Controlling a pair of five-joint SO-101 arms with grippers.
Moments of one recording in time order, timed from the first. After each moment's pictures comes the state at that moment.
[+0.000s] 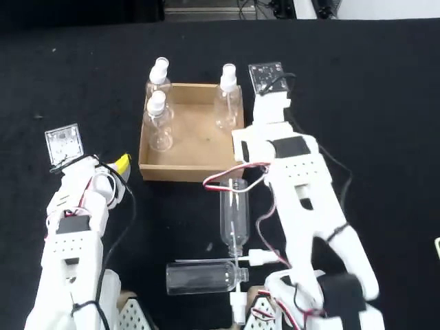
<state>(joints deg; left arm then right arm) -13.3 -52.7 79.8 17.7 5.9 -10.5 -17.1 36.4 47.8 -2.9</state>
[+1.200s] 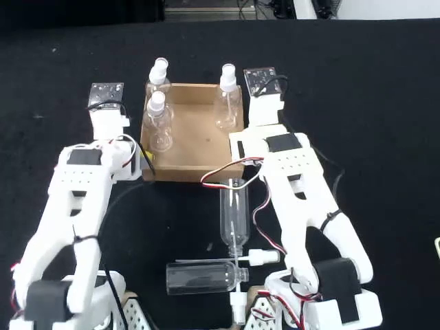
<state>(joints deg) -4.6 -24.3 43.5 48.2 -2.1 -10.8 -13.1 36.4 46.2 -3.2</state>
